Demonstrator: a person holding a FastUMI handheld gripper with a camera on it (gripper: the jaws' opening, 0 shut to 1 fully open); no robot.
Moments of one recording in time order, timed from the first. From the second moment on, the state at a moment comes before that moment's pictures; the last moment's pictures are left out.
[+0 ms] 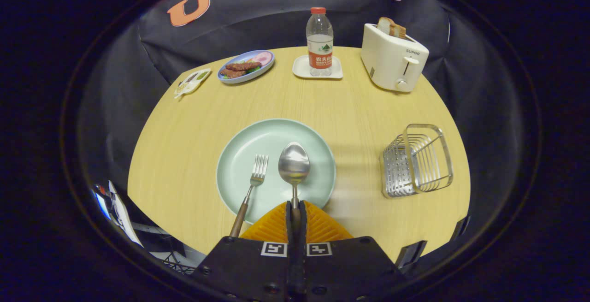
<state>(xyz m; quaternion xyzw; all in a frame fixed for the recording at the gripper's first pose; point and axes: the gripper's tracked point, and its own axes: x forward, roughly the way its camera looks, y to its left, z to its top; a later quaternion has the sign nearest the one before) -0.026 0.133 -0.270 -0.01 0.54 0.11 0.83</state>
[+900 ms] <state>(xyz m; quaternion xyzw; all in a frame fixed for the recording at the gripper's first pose) -0.016 -0.026 -0.205 0.00 0.68 0.04 0.73</state>
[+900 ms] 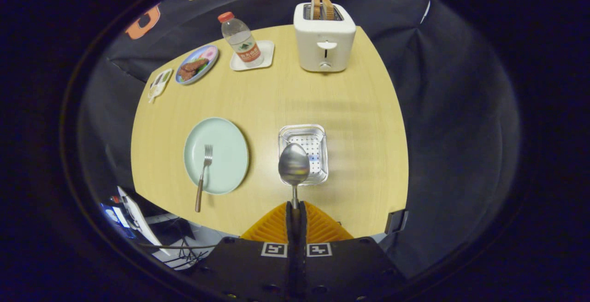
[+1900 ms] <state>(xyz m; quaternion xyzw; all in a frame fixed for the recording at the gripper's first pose) 0.028 0.004 -0.187 0.04 0.55 0.06 0.83</state>
